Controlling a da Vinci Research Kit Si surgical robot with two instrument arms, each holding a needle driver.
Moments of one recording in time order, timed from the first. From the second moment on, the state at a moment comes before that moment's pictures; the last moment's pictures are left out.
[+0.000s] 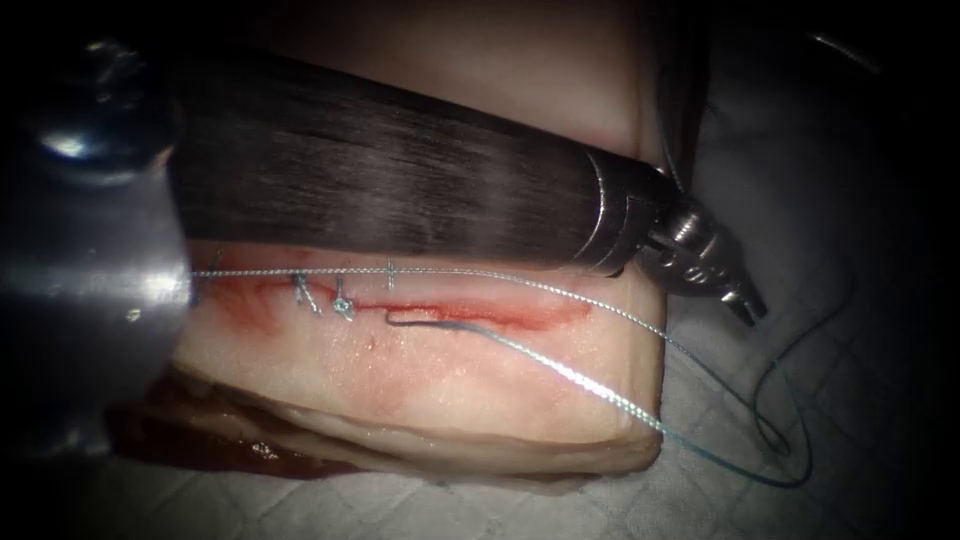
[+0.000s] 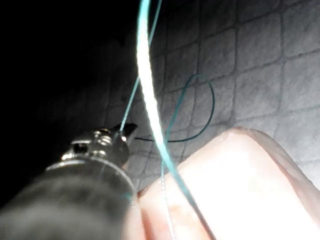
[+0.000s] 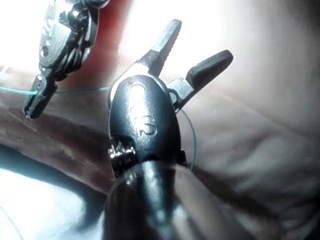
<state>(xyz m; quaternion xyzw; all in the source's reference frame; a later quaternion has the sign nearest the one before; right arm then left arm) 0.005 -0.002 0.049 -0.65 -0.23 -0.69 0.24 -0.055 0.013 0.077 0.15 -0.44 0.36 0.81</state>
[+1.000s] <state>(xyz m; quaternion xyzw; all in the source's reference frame) 0.011 -0.007 0.047 -0.64 -0.04 -0.70 0.32 -0.023 0.022 0.060 -0.13 -0.35 -0.24 0.89</state>
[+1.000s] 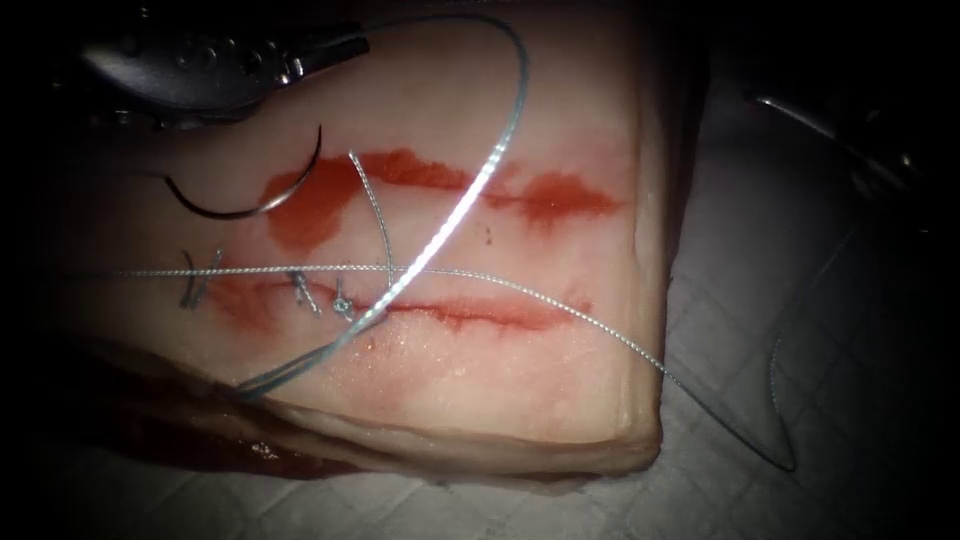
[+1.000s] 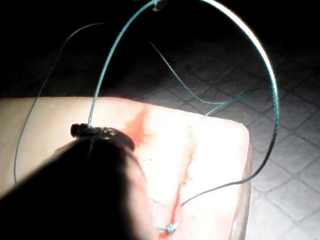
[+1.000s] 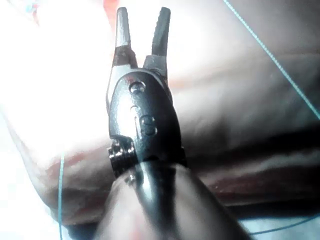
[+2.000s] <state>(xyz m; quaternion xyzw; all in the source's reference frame) 0.034 -0.014 0.047 -0.74 0.04 -0.60 0.29 -0.022 0.014 0.070 -0.09 -0.17 -0.27 0.94</state>
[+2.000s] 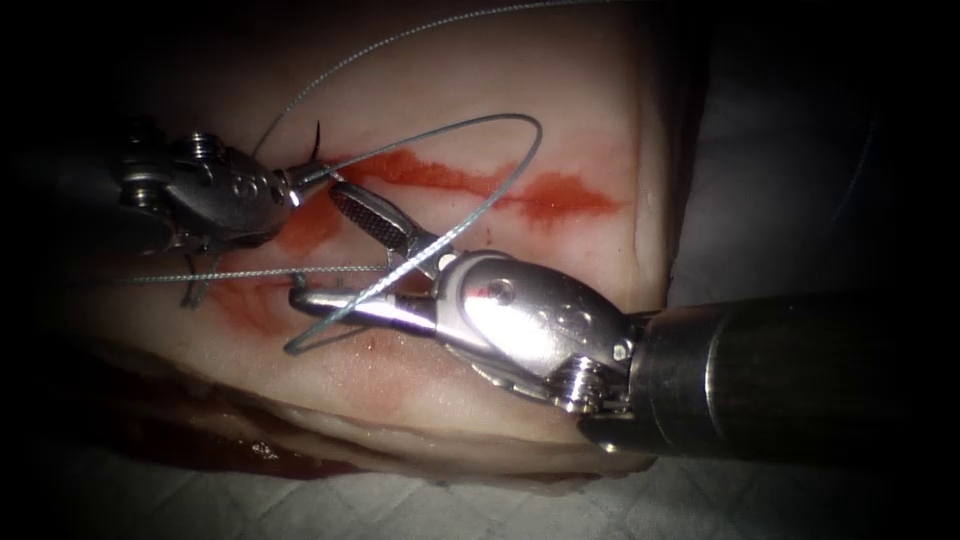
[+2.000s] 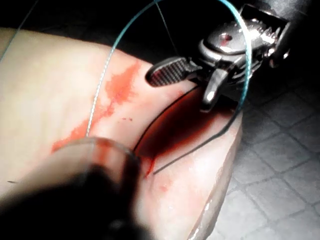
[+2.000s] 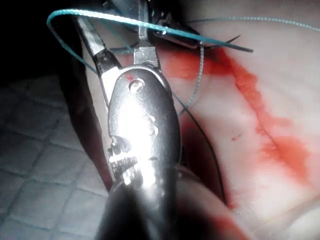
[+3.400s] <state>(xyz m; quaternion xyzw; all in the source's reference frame) 0.039 -0.013 0.054 -0.70 -0.05 -0.69 0.19 -0.021 0.016 0.050 -0.11 -0.27 -0.16 0.94</state>
